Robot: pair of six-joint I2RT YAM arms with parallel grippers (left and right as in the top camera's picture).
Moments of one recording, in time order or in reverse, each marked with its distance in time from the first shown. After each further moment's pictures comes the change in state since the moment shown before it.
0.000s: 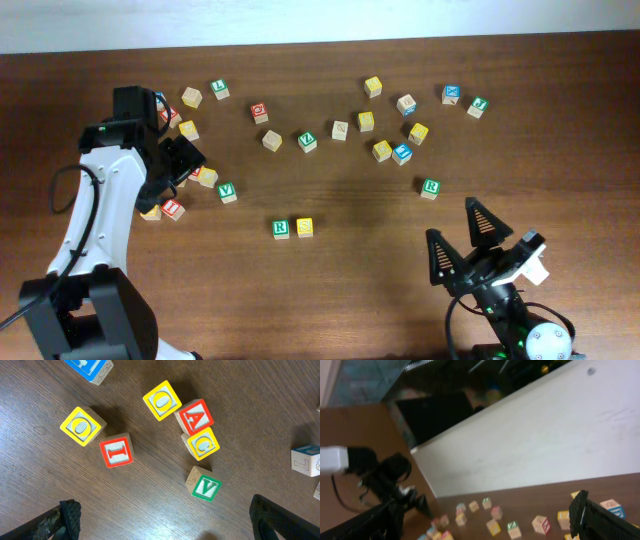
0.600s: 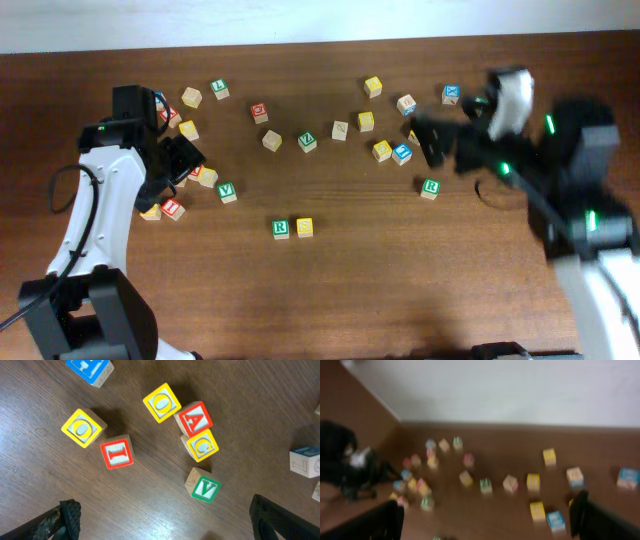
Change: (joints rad) left arm 0.001 0.000 0.006 0.000 -0.004 0.000; right arm 0.056 1.175 1.281 -0.951 -0.035 -0.464
